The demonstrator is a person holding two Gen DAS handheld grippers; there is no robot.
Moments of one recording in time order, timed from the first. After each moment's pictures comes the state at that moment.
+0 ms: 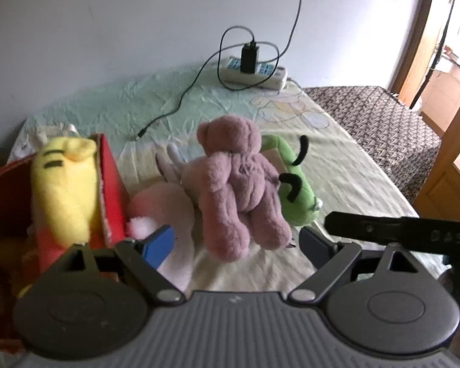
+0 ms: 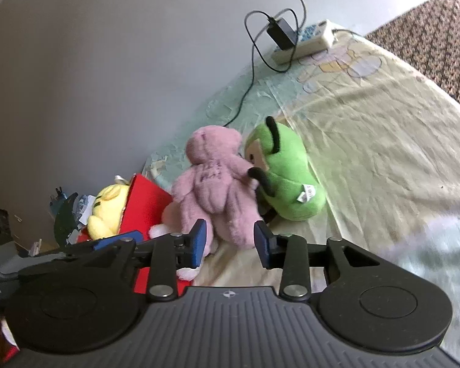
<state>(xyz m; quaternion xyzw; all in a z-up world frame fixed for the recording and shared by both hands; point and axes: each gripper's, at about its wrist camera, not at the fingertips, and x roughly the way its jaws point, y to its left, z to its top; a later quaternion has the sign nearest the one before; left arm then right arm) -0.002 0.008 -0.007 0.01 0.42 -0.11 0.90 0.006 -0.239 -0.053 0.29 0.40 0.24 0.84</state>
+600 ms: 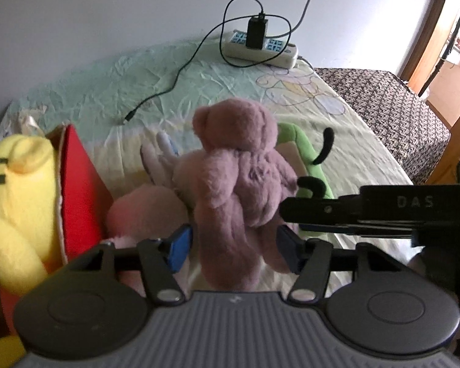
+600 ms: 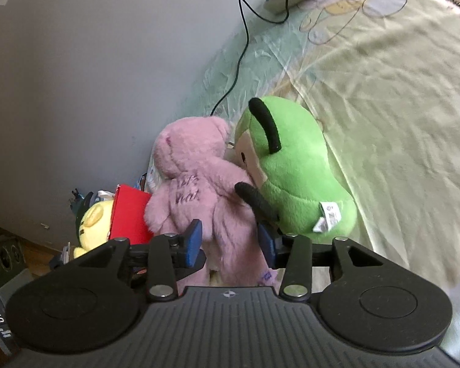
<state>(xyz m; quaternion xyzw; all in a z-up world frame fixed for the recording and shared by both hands) 0.046 0.006 -0.034 0.00 0.46 -0.11 0.88 0.090 -0.221 -0.099 0.35 0.47 0.29 0.76</state>
